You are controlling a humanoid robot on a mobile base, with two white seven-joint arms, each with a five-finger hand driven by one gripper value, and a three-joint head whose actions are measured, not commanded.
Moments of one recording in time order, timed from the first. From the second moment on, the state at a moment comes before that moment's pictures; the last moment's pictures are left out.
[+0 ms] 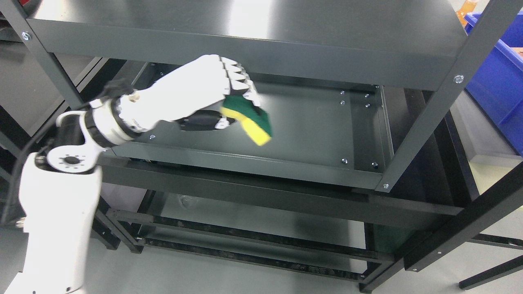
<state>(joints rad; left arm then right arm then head) -0.76 0.19 -0.15 -1.61 -0.26 -0.79 -0.74 -0.07 0.00 -0.21 0.00 -0.11 0.08 -0.04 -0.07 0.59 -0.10</state>
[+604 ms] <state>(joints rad) -0.77 0.07 -0.43 -1.60 -0.43 -0.79 -0.35 -0.07 0.00 -0.21 0.00 -0.11 0.08 -0.04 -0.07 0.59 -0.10</state>
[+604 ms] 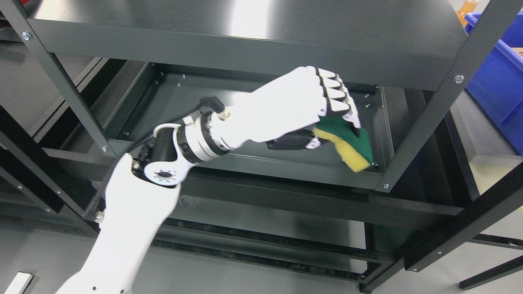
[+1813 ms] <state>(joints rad) -0.15 0.01 -0.18 -1.61 -0.03 -0.28 -0.08 -0.07 0.00 -0.21 0.00 -0.11 0.08 -0.03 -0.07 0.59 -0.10</state>
